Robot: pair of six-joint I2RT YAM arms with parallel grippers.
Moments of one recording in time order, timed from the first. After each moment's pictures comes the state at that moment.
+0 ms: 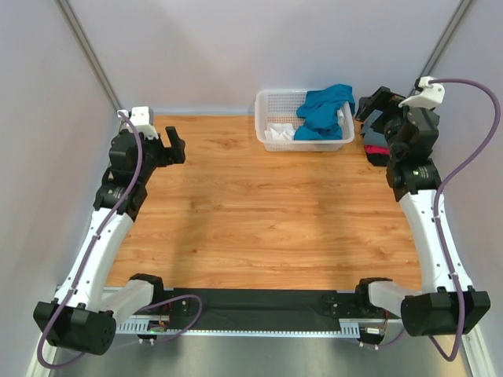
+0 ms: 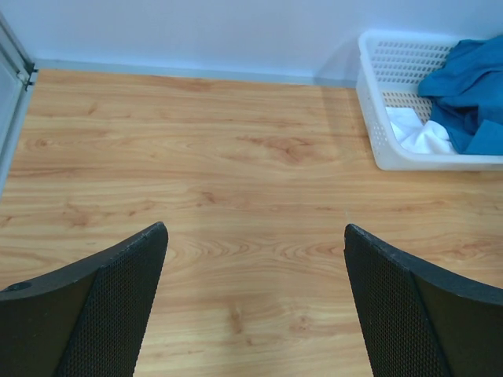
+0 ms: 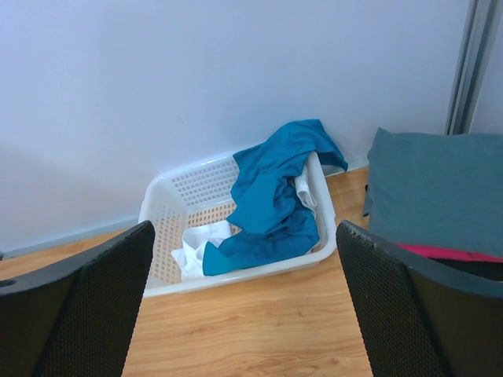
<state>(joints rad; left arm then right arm) -0.16 1.03 1.07 -0.27 -0.04 -0.18 0.04 1.16 1.28 -0.11 0.11 0.33</state>
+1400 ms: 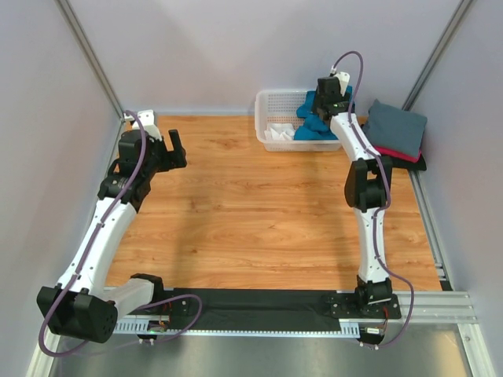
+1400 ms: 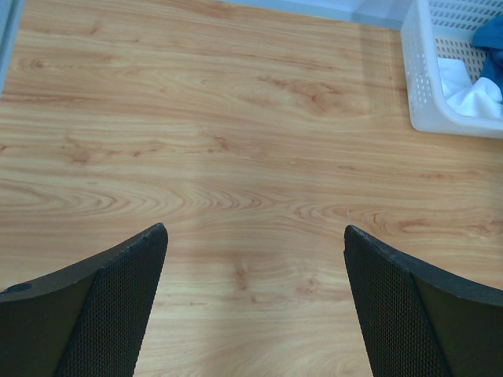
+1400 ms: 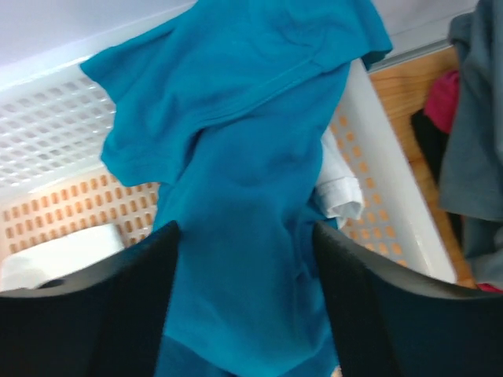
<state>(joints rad) -0.17 1.10 1.10 -0.42 -0.09 -0.24 0.18 2.43 2.33 -0.49 0.42 0.33</state>
